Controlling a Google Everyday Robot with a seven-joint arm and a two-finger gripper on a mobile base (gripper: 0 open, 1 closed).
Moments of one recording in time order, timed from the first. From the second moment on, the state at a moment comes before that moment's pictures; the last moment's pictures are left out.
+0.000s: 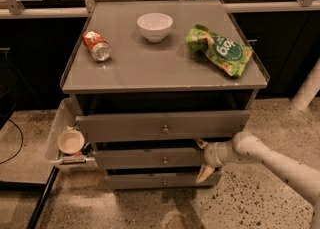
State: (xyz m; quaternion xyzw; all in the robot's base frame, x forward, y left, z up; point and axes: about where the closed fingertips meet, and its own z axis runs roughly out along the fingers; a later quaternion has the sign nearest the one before) arm 0.603 -0.178 0.398 -0.70 0.61 0.10 0.36
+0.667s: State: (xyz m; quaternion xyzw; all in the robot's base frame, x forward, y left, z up) arm 0.611 -0.178 0.390 -0.70 0.61 0.10 0.36
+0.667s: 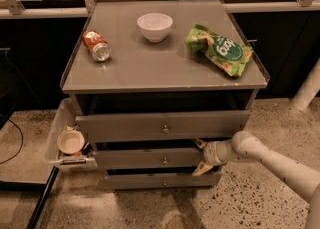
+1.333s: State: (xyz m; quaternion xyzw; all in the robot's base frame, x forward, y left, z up) arm 0.611 -0.178 0.395 -0.70 0.61 0.10 0.36
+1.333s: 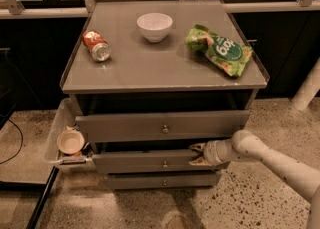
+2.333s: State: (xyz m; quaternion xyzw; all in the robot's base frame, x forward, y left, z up) arm 0.611 -0.178 0.400 -0.70 0.61 0.10 0.36
